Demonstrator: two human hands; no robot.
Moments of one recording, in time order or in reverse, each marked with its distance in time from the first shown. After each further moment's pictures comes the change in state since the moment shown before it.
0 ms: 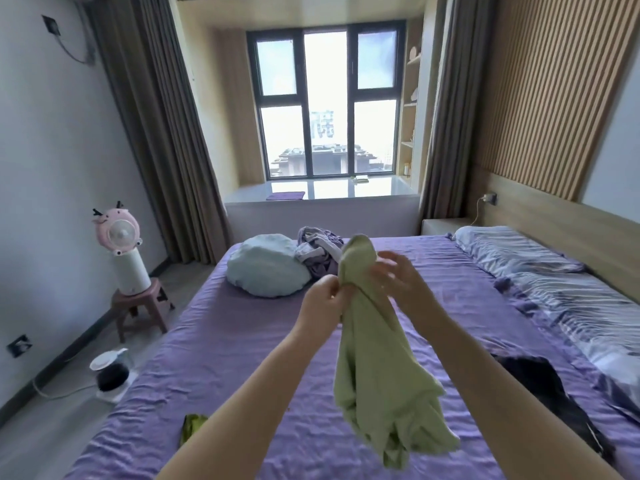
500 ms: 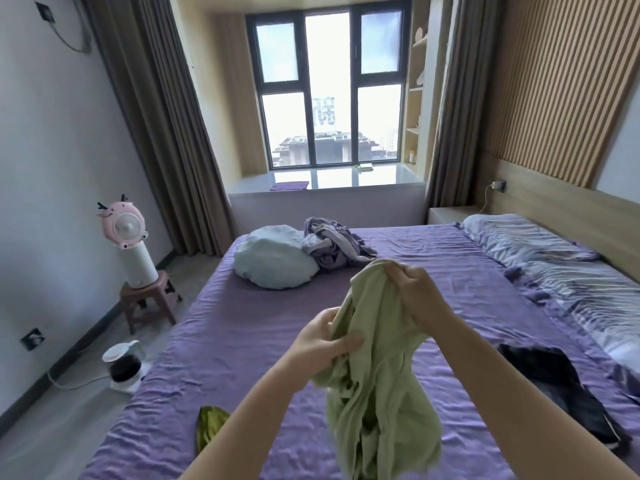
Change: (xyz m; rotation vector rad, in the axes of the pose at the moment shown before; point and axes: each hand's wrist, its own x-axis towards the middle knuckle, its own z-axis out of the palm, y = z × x) left_hand -0.044 -0.028 -0.045 -0.167 -0.237 -0.289; right_hand 0.009 0.008 0.024 -0.264 0.146 0.071
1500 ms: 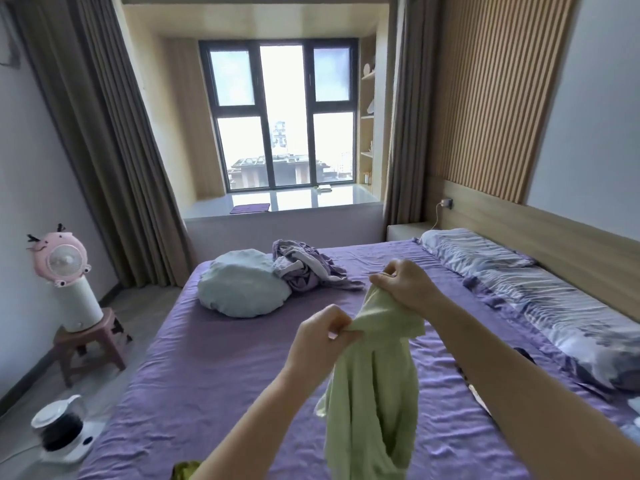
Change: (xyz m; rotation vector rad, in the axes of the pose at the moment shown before) left_hand 0.031 0.015 -0.030 0.380 0.109 0.494; right_hand 0.025 -0.043 0.012 -0.570 0.051 0.012
